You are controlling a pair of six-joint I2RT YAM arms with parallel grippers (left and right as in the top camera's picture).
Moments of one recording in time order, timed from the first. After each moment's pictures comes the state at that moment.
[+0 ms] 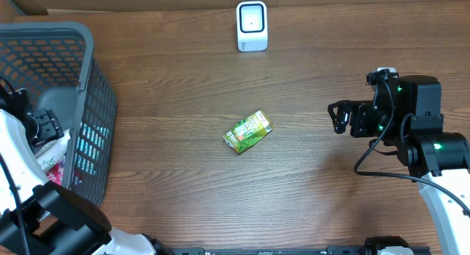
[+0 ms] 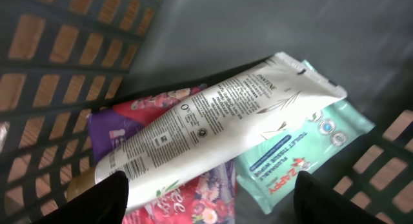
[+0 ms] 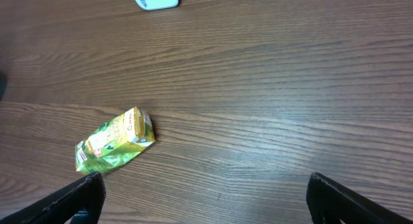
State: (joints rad) left arm 0.71 1.75 1.56 -1.08 -0.13 0.23; right arm 0.06 1.14 1.05 -0.77 -0.29 0.12
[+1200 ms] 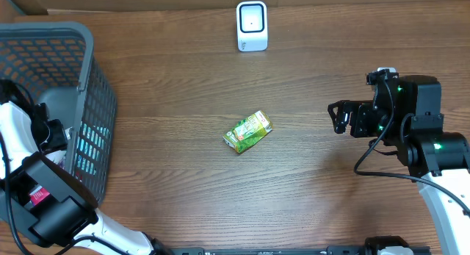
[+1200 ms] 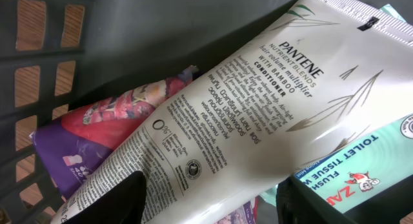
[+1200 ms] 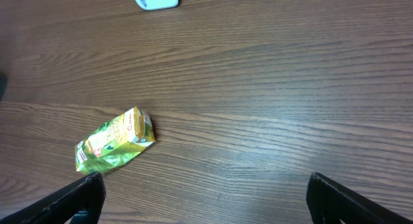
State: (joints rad) left arm 0.71 1.93 1.56 -1.10 -0.22 0.26; right arm 0.06 1.14 1.05 -0.77 -0.29 0.12
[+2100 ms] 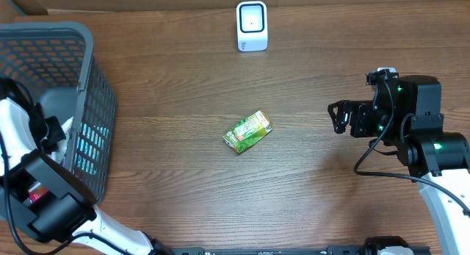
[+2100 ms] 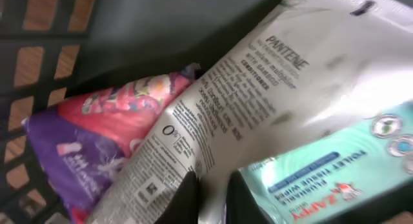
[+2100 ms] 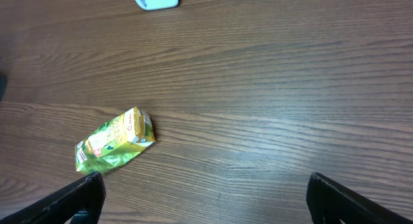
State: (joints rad) left arm 0.71 1.96 1.64 -1.18 -0.21 0.12; right arm 0.06 1.14 1.05 -0.77 -0.29 0.12
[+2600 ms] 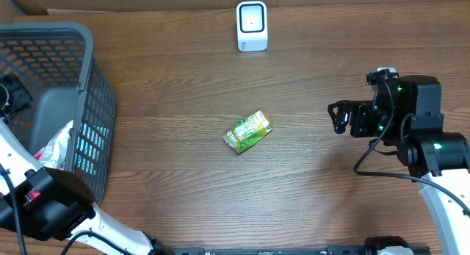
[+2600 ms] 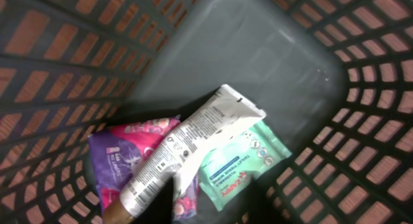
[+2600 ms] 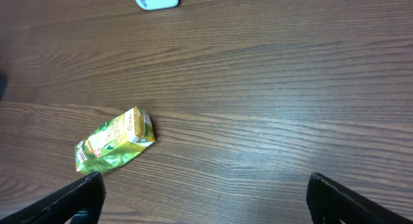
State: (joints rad) left arm 0.71 1.98 2.19 -1.46 -0.01 0.03; right arm 0.06 1.14 1.05 -0.77 -0.29 0.12
